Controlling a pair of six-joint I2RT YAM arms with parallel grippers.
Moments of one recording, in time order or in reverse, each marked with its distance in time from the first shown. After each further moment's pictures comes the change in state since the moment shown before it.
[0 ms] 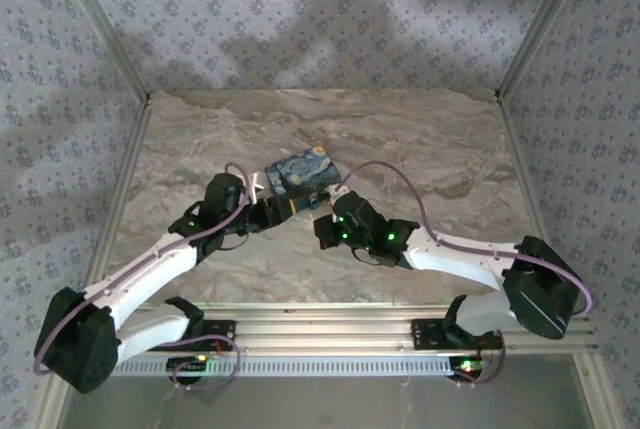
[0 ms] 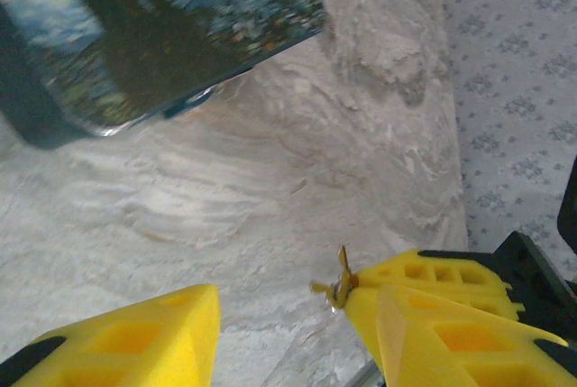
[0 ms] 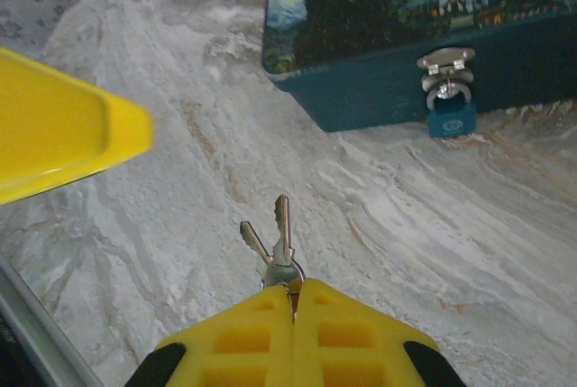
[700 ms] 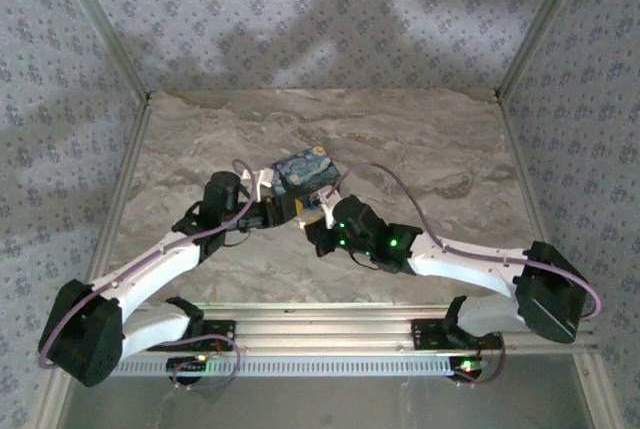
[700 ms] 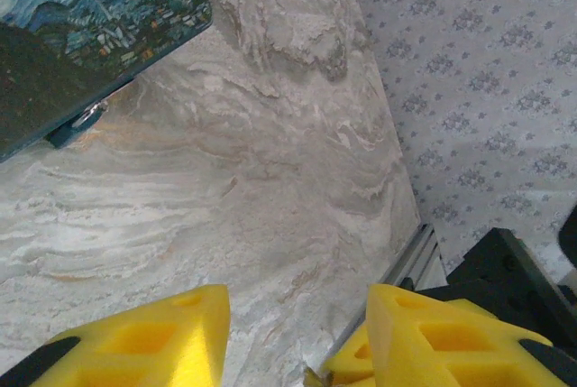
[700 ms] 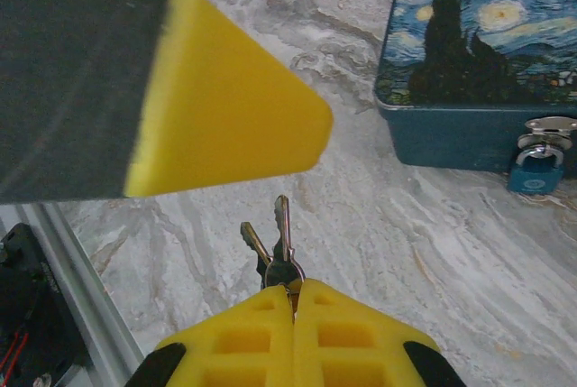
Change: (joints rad) left arm 0.026 0.030 -0.042 0.183 0.176 0.066; right arm 0.063 -0.040 0.000 0.053 -0.034 -0.139
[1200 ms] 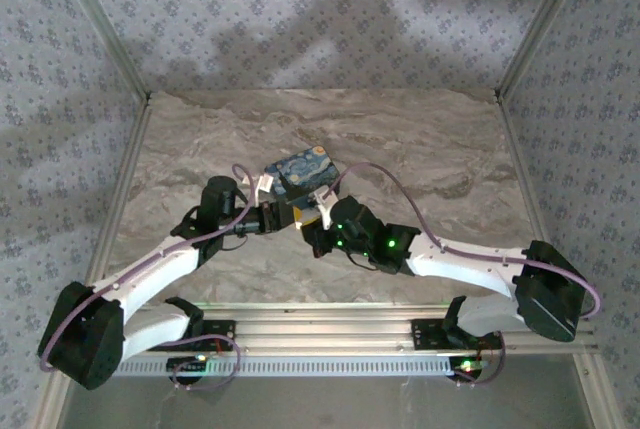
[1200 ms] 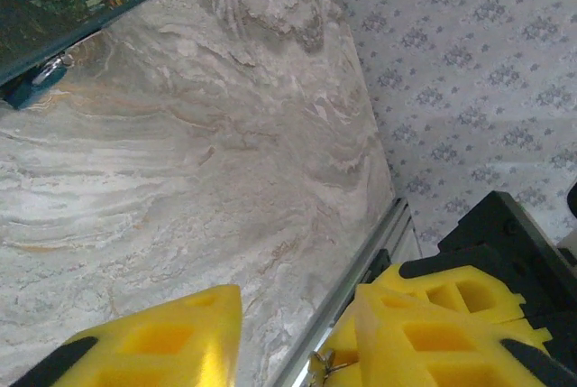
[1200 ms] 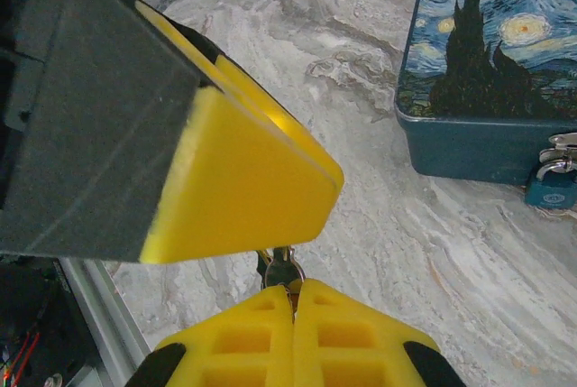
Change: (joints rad) left arm 0.019 -0.011 -0.047 0.042 0.108 -0.018; right arm 0.014 0.009 0.017 0.008 0.002 -0.008
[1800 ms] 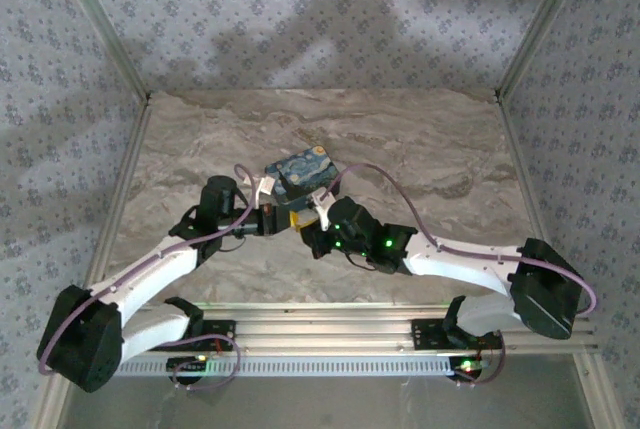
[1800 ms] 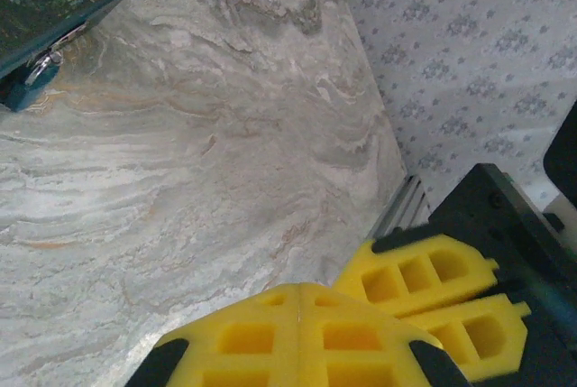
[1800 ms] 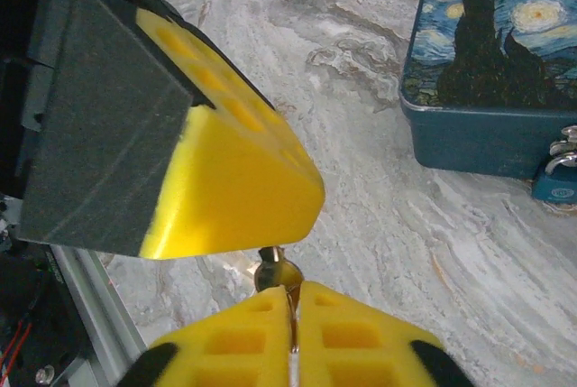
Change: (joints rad) left arm 0.003 -0.023 0.030 -0.101 0.015 0.139; right arm 0.000 0.021 0.003 -0.003 -0.010 -0.015
